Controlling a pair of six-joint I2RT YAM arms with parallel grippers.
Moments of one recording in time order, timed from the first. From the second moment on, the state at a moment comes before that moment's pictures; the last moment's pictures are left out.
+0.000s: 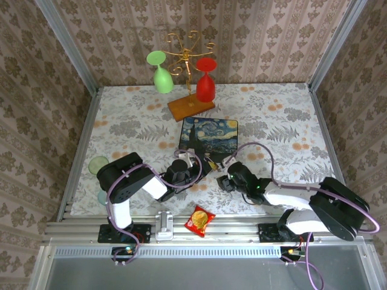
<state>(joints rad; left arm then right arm) -0.94 1.84 0.45 1.13 0.15 -1.31 0.82 1.32 0.38 0.15 0.21 0.26</state>
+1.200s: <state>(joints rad) -0.94 1.83 0.40 1.14 0.15 -1.30 0.79 1.46 0.44 0.29 0.07 0.16</state>
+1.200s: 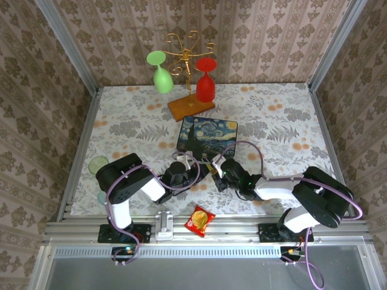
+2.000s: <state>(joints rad) -0.91 1.87 0.36 1.22 0.15 -1.23 0.58 1.55 0.31 0.65 -0.47 0.54</state>
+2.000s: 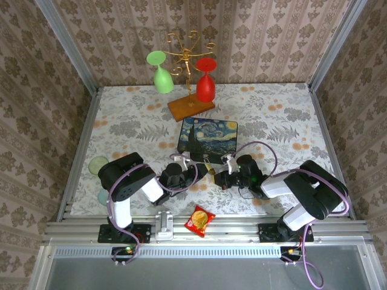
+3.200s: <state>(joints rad) -0.91 1.74 0.52 0.72 0.05 -0.87 0.53 1.55 0.28 0.64 -0.53 0.66</state>
